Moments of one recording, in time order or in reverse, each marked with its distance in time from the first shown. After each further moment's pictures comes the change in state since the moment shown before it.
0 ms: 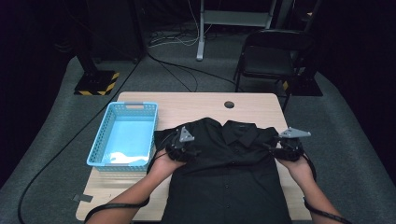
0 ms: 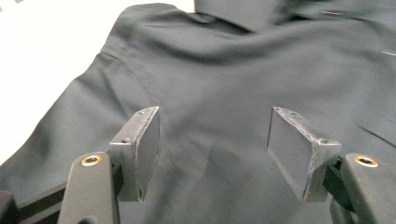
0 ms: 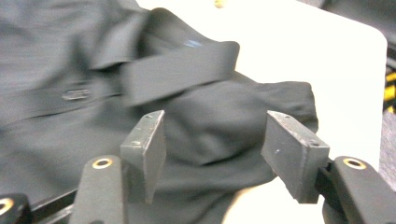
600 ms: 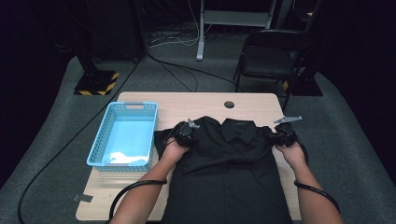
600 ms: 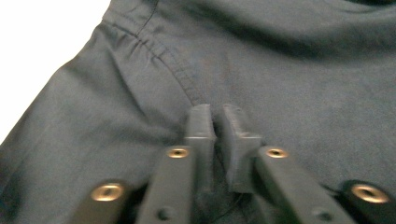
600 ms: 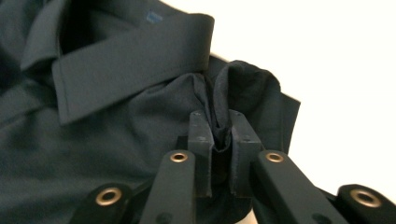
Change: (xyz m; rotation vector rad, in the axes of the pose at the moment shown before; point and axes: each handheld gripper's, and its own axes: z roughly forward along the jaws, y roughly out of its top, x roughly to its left) left arm 0.030 0.003 0.068 0.114 0.028 -0.016; right arm -0.030 0.022 0.049 0.122 0.030 0.085
